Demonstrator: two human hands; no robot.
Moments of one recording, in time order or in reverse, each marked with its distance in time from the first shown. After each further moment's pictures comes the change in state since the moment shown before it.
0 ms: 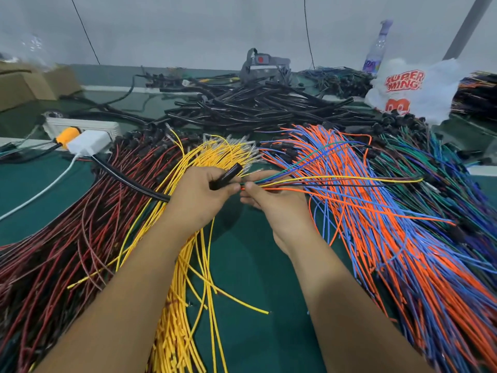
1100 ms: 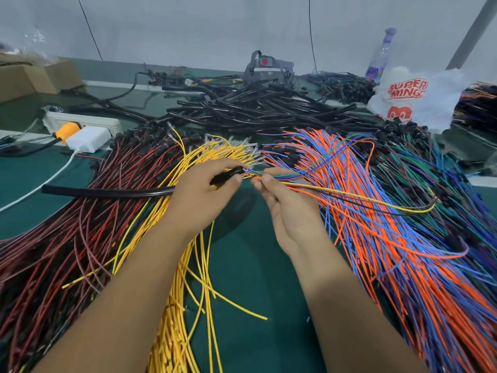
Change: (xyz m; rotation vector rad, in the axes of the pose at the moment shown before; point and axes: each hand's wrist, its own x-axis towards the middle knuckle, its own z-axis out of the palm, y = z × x) left_hand -0.002 -0.001 0.002 0.008 0.080 0.147; right_hand 0.007 -0.003 -0.003 0.419 0.048 -0.064
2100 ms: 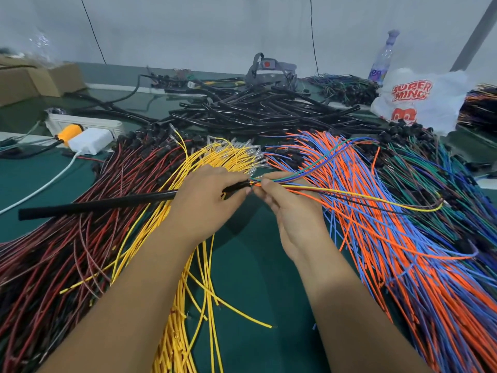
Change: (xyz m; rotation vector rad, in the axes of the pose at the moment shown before) left_hand 0.002 -0.004 0.000 0.386 -0.070 0.214; right_hand 0.000 0.001 -0.001 -0.161 0.018 -0.020
